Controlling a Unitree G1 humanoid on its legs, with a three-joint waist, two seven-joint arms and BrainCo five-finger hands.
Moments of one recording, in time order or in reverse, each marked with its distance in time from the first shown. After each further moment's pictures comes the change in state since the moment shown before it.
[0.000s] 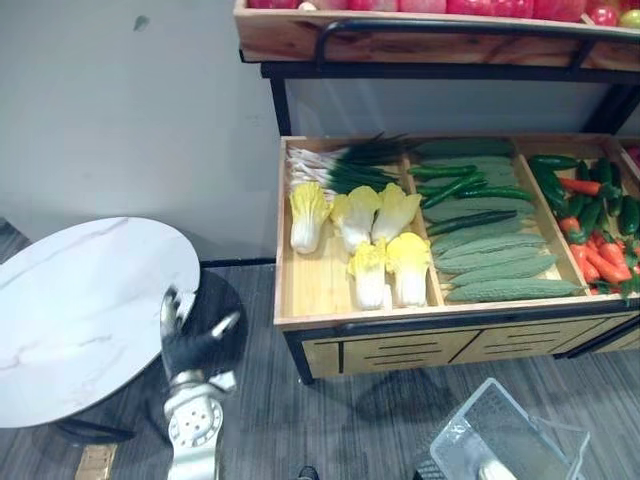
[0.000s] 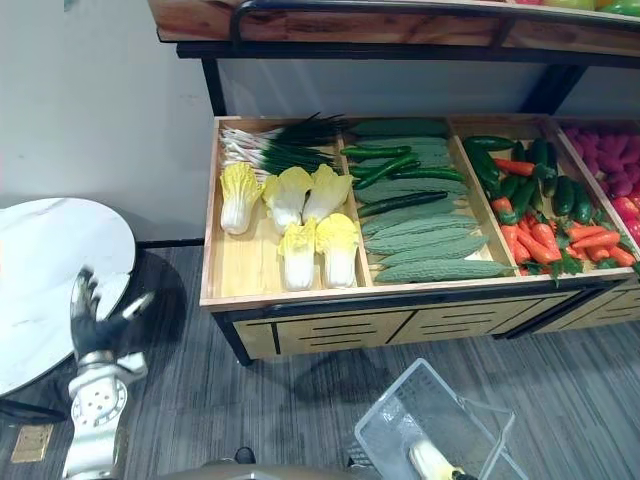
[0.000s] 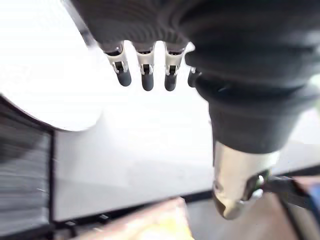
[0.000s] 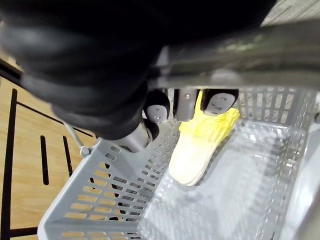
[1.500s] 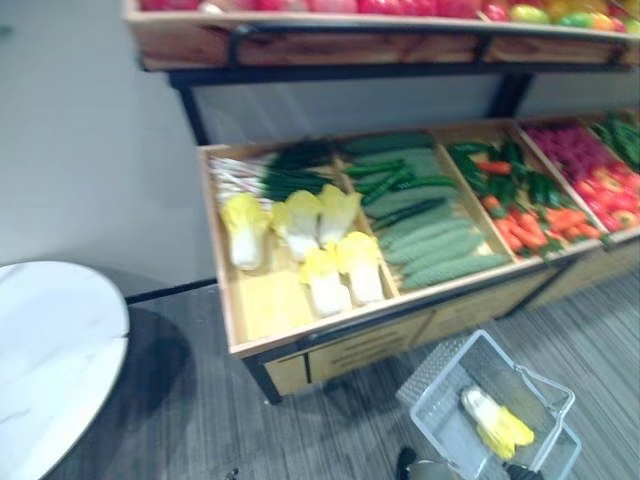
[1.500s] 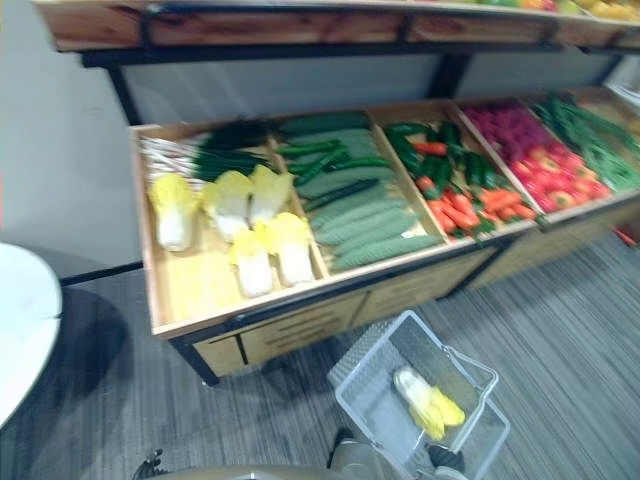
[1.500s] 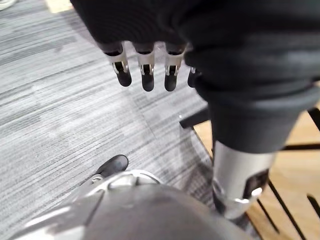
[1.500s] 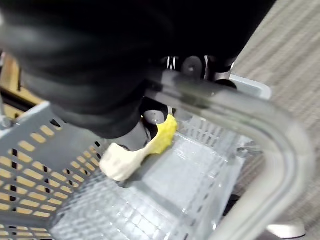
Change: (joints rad) left arm -0.062 0.075 -0.149 0.981 0.154 0.104 -0.194; right arm -0.062 0.103 0.139 -0.058 -0.067 -0.017 -0.022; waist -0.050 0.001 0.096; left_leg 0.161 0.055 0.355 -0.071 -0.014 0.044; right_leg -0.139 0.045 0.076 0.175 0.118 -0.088
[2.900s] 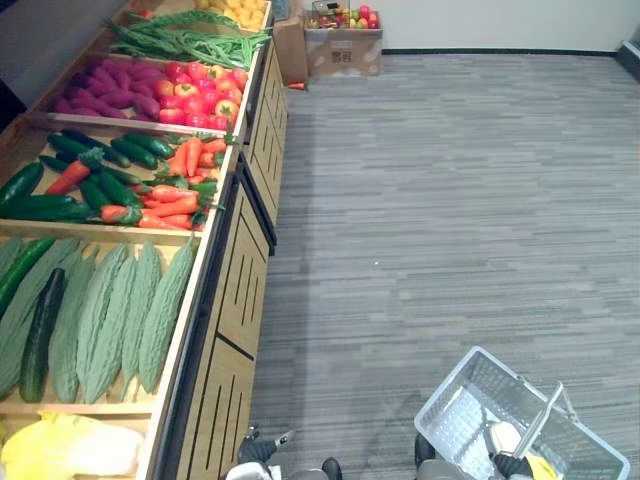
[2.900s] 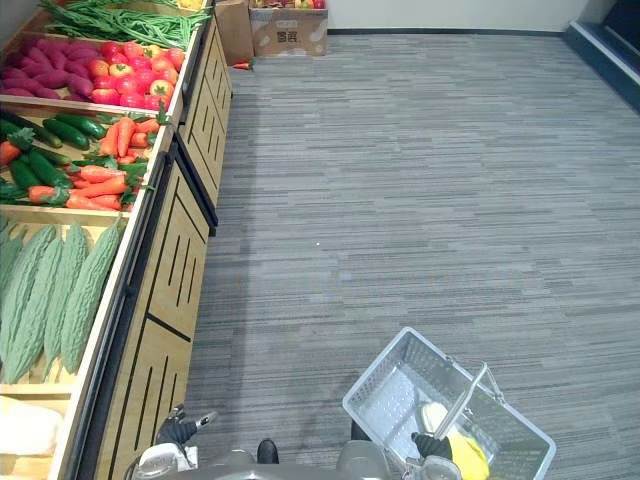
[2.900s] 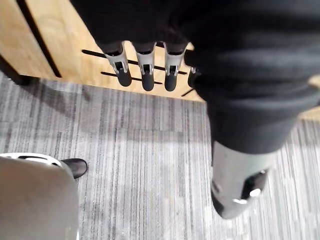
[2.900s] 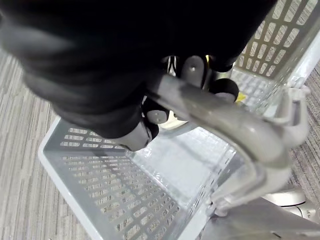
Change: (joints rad) left arm -0.098 -0.089 0.023 -0.016 -0.187 -0.026 0.003; right arm -0.019 -0.046 0.122 0.030 0.005 -0.021 -0.015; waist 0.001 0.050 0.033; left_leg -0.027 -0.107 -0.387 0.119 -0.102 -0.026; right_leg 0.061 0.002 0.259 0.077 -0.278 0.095
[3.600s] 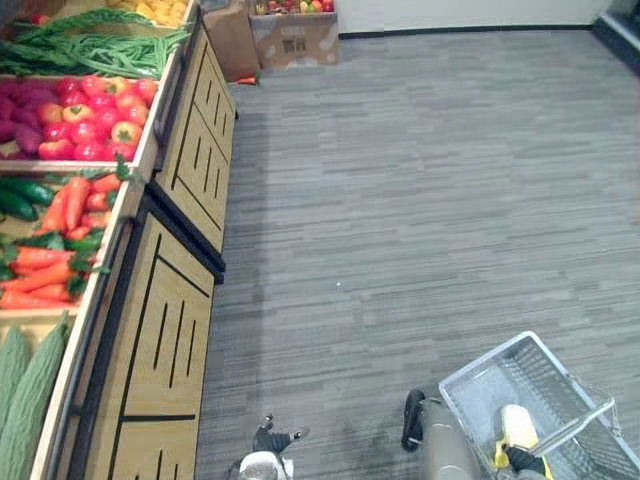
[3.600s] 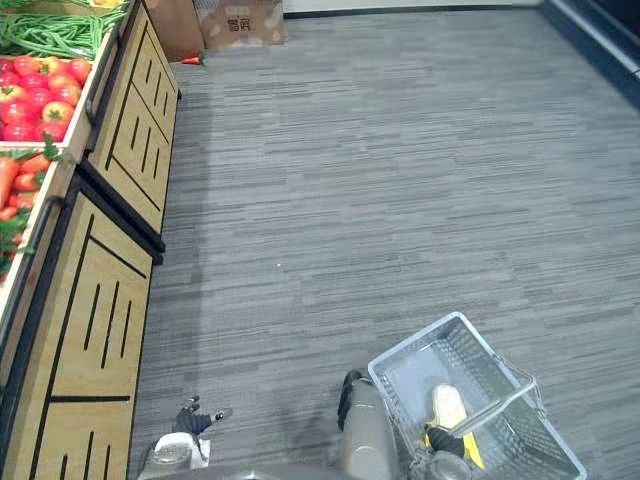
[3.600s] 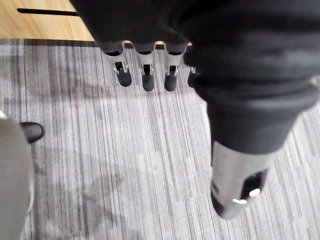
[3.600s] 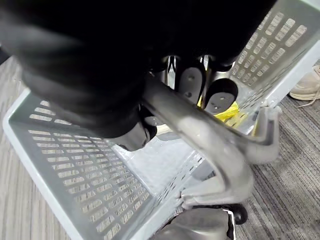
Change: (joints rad) left arm -0.048 -0.046 0.013 0.019 0.080 0.026 0.024; right arm 0.010 0.022 -0.137 -0.048 0.007 0.013 -0.002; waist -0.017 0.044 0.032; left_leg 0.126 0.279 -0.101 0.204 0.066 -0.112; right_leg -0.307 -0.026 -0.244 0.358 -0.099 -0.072
